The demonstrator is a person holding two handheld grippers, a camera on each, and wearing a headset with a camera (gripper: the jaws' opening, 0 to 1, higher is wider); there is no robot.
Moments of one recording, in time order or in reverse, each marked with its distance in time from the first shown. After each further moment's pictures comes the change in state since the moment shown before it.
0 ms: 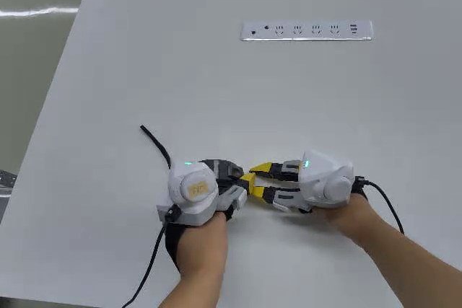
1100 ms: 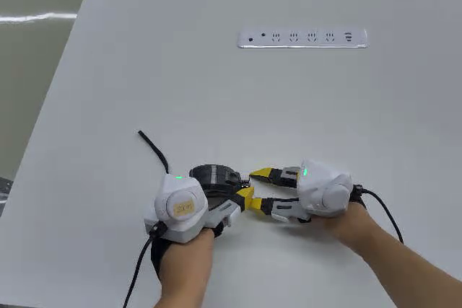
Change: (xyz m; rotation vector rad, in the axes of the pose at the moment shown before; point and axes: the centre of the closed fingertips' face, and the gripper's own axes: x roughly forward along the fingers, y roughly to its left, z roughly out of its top) left arm -0.012 -0.002 -0.003 0.048 -0.035 -0.096; right arm -0.007 0.004 0.000 0.028 -0.008 -0.020
